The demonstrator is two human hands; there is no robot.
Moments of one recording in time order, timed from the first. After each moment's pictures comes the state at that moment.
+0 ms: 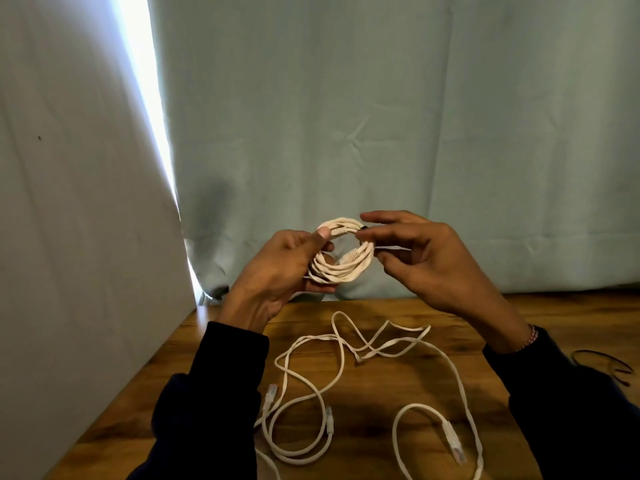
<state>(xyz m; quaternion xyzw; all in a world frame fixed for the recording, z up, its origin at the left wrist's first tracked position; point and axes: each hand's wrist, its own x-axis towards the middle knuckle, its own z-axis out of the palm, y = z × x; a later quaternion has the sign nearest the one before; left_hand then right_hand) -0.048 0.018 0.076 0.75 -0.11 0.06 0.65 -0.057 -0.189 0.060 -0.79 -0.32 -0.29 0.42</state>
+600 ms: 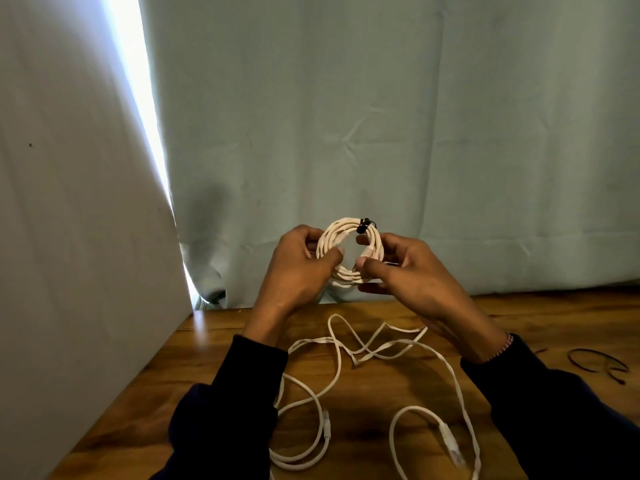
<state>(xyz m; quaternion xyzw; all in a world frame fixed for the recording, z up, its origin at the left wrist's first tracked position) -0.044 -0.007 0.067 0.83 -0.12 0.23 0.50 -0.052 -0.169 0.052 -0.76 -0.16 -0.15 0.61</state>
